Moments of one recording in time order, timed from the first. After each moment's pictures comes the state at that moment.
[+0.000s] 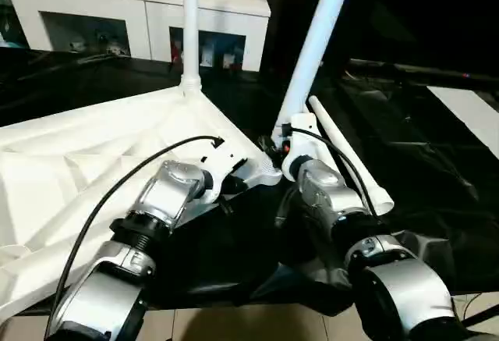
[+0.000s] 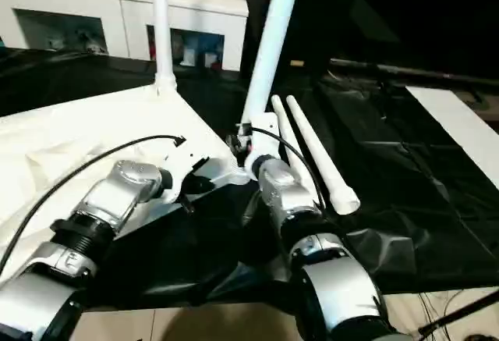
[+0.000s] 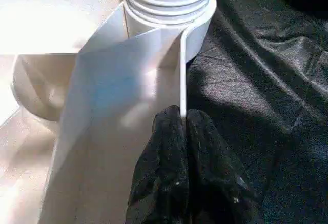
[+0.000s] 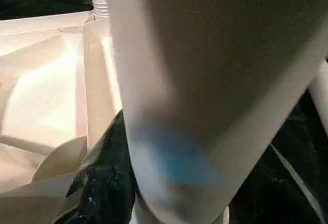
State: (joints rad) left arm -0.70 0.23 -0.26 0.62 0.14 0.51 -0.78; right arm -0.82 0.04 -0.02 1.09 0.16 0.00 0.17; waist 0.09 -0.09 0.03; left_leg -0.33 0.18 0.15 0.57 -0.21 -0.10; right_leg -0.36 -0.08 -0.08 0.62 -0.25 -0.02
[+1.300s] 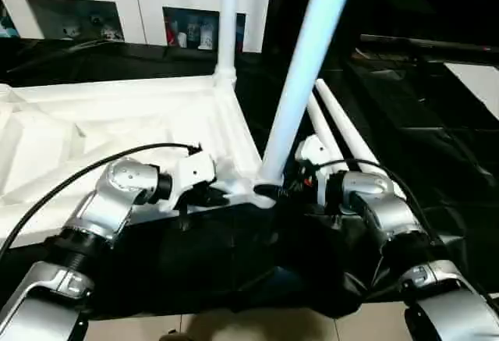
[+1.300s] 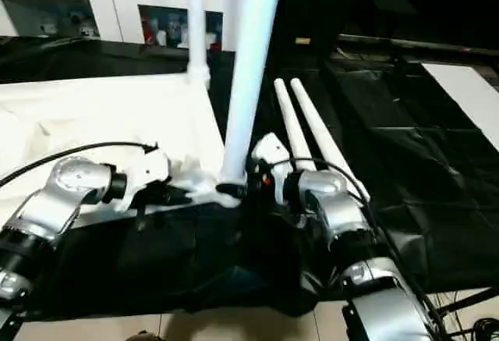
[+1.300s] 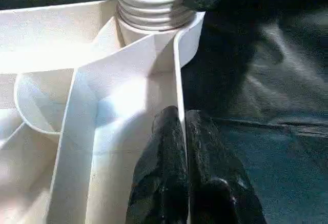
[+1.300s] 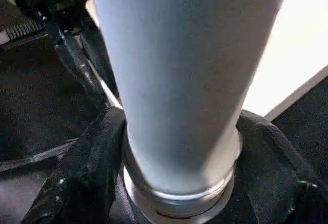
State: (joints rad) left arm -0.54 0.50 -0.29 0.44 0.03 0.10 -1.22; right arm -0.59 -0.24 0.19 0.70 0.13 0.00 1.06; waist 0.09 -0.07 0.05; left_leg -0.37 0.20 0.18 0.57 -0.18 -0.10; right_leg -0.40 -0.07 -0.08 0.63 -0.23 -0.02
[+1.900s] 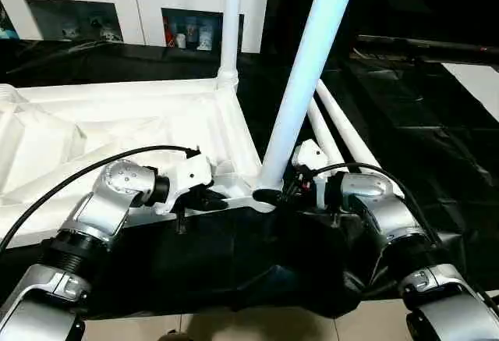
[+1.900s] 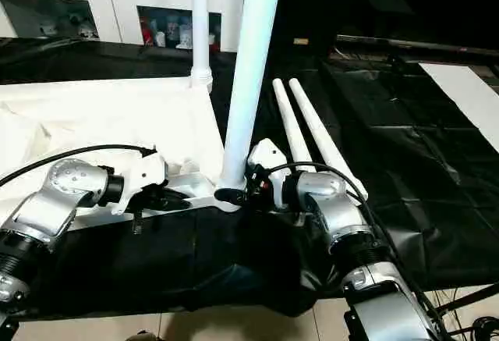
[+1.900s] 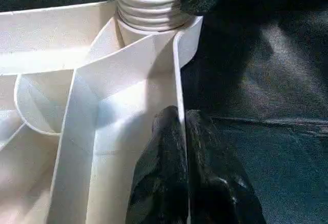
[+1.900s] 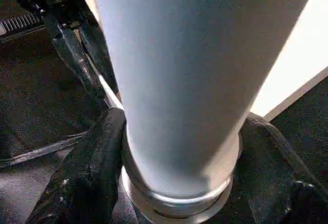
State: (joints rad) left arm -0.54 0.50 -0.28 0.45 0.03 0.09 -1.22; right arm -0.59 -0.24 0.19 0.69 0.11 0.00 1.05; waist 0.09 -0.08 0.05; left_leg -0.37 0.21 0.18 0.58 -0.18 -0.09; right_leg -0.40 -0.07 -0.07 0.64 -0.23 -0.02
